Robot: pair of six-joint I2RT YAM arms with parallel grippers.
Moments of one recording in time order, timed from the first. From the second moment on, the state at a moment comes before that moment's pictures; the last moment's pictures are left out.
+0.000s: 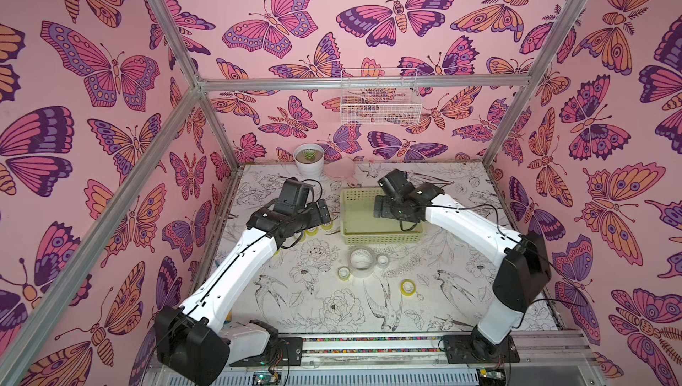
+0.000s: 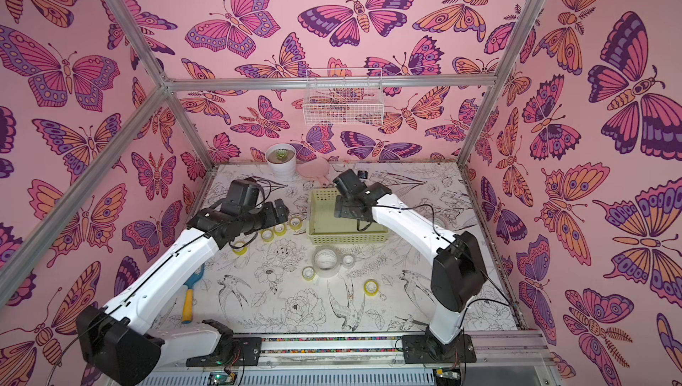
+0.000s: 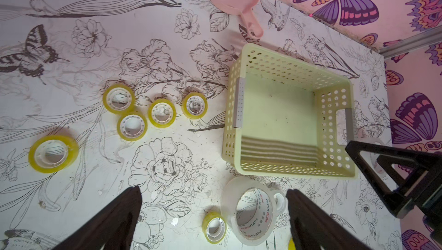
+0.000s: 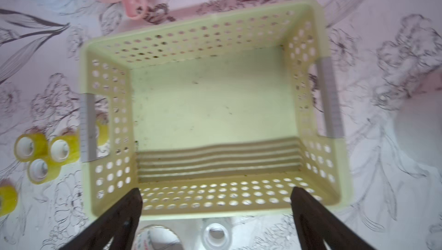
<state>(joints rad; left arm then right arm) -0.44 1.30 1.20 -0.74 -0.05 -0.62 0.69 1.70 1.49 -0.87 0.27 0.71</state>
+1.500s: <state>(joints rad) -0.71 1.58 1.43 -0.61 0.10 -0.46 -0.13 1.76 1.19 -0.77 0.13 0.62</state>
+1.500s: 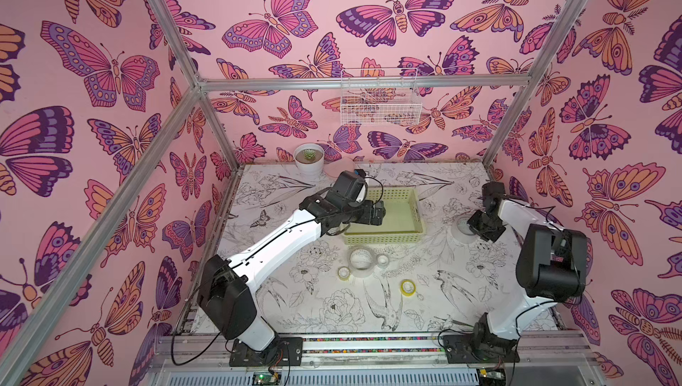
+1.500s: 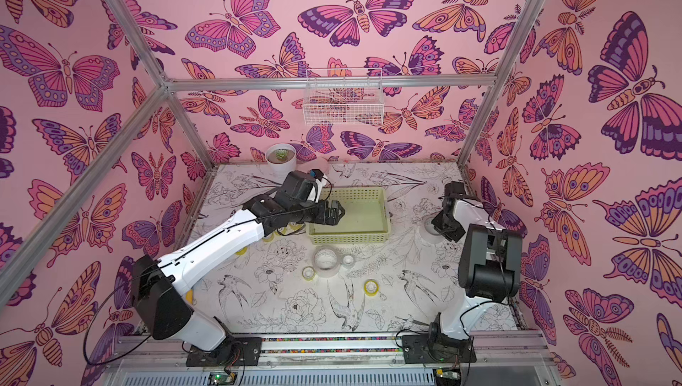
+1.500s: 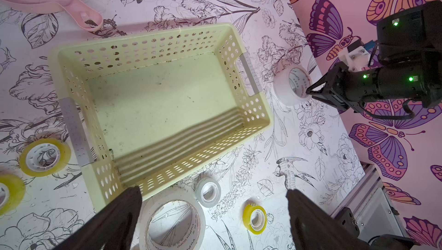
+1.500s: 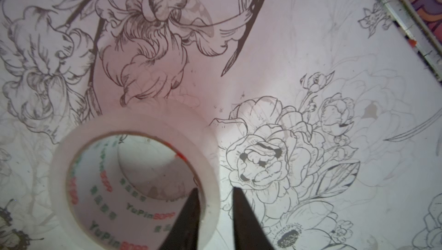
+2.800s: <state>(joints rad) -0.70 1.55 1.41 -0.61 0.03 -0.43 0.39 1.77 1.62 -0.97 0.00 0.46</state>
